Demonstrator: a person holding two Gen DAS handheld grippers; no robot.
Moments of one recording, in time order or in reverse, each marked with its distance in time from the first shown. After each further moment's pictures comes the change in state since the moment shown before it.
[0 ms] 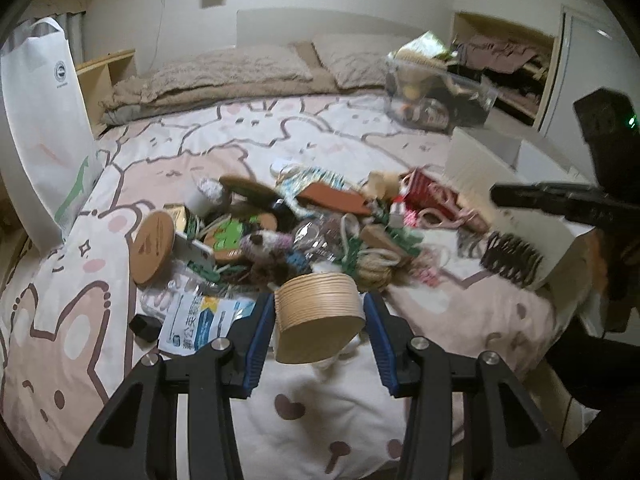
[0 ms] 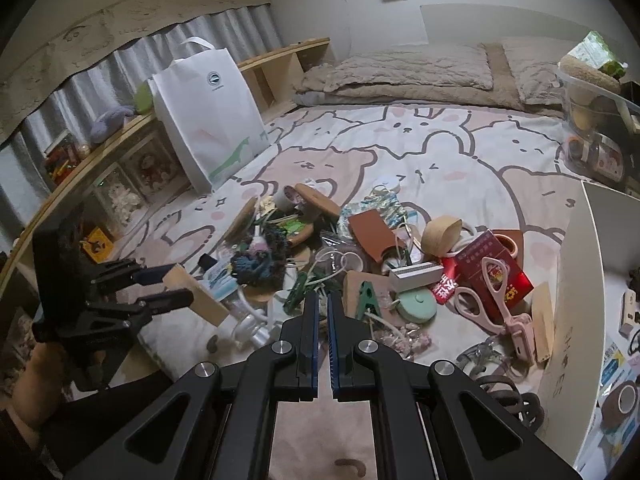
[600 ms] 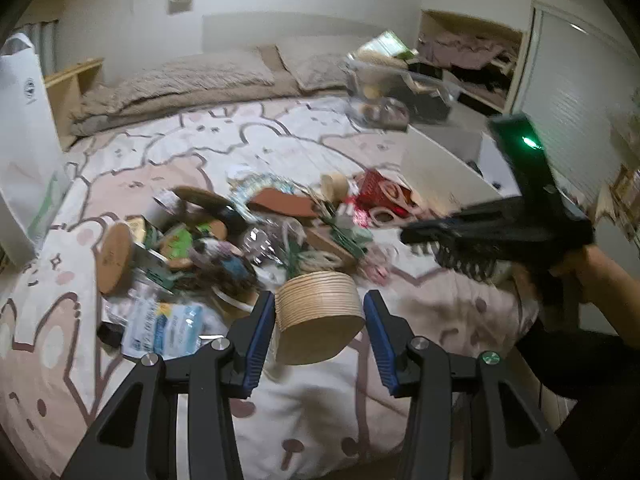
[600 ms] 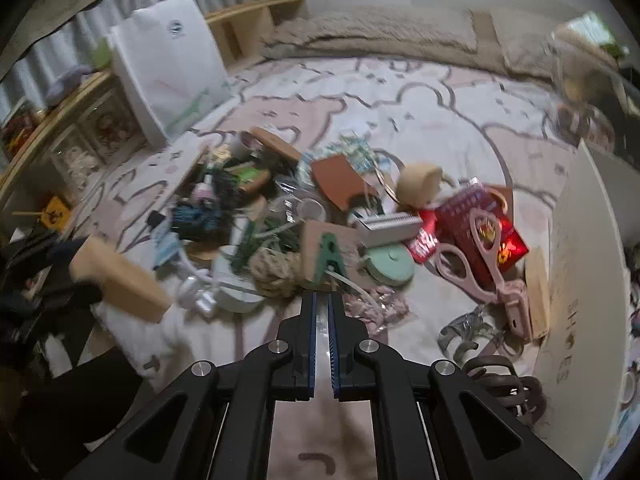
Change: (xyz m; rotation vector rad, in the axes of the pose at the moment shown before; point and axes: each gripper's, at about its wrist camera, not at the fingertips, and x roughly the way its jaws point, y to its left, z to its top) left arm -0.001 -0.034 -0.001 0.055 0.021 -0.106; right arm 0.051 -0.022 -0.016 0.027 0.164 -0.138
